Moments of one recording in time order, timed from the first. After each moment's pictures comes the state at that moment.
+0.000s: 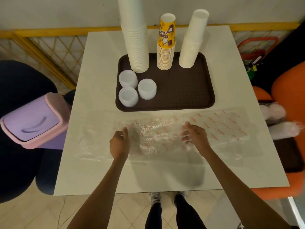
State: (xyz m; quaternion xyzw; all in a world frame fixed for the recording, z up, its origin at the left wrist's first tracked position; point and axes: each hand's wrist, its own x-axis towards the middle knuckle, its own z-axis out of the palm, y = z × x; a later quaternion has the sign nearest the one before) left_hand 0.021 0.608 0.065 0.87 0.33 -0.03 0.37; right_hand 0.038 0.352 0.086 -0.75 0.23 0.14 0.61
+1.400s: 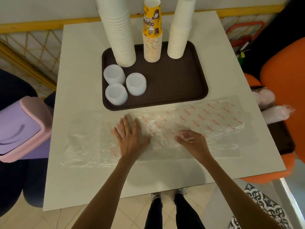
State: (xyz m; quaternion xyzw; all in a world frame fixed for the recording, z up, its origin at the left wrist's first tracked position) left_hand 0.029 0.572 0.030 0.99 -0.01 -0.09 0.11; right_hand -0.001 0.349 0.074 -0.84 0.18 0.13 0.49
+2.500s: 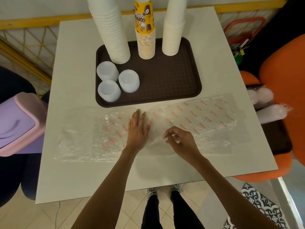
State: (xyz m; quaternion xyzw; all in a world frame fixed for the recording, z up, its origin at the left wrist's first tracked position) left_hand 0.041 0.528 0.029 0.94 -0.02 -0.12 0.31; right_hand -0.008 0.351 0.096 -0.85 0.00 0.08 0.51
